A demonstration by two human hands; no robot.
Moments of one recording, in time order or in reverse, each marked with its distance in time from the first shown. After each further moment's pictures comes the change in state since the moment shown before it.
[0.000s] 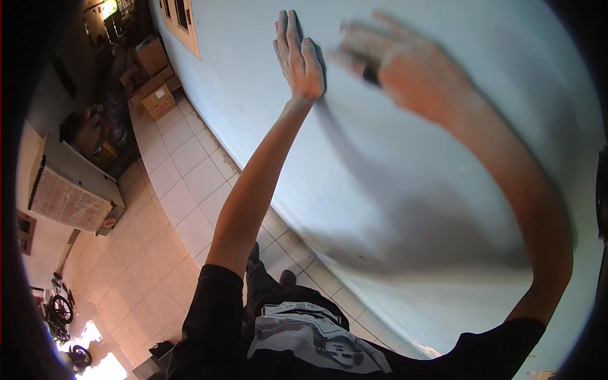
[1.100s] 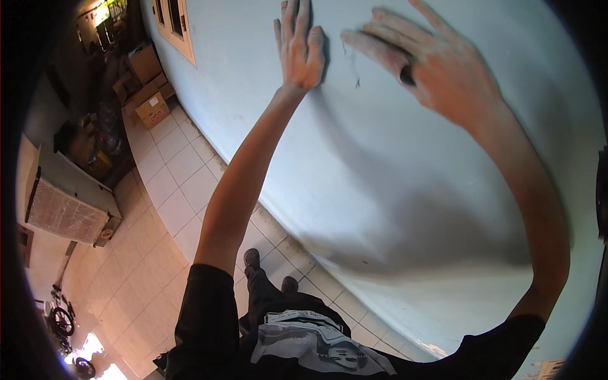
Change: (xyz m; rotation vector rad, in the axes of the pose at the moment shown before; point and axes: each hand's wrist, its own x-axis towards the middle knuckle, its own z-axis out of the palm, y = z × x) left_hand 0.004 -0.002 0.000 0.031 -0.136 0.197; right_hand -0.033 -0.011 -0.027 -0.208 -0.126 0.100
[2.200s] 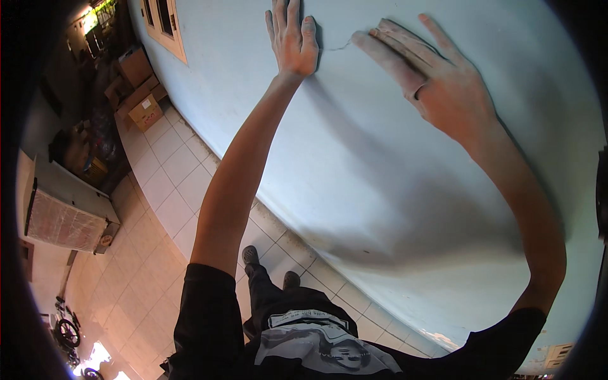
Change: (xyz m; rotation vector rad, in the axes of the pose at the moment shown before) left_hand 0.002 -0.004 0.008 0.051 -0.068 0.000; right_hand -0.038 -0.024 0.004 -0.055 -0.036 0.010
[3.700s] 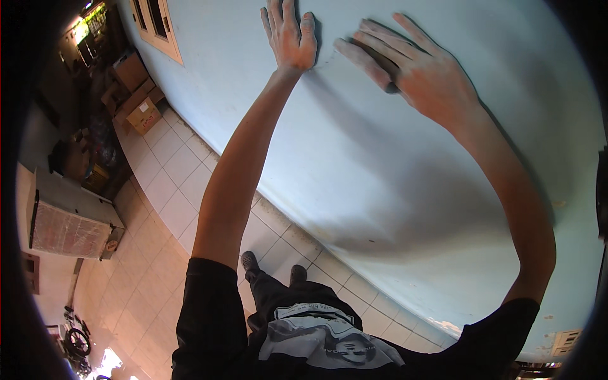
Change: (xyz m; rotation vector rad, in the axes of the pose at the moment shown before) left_hand -0.016 0.012 0.018 -0.040 0.007 0.031; right_hand -0.016 -0.015 0.022 0.067 -0.060 -0.030
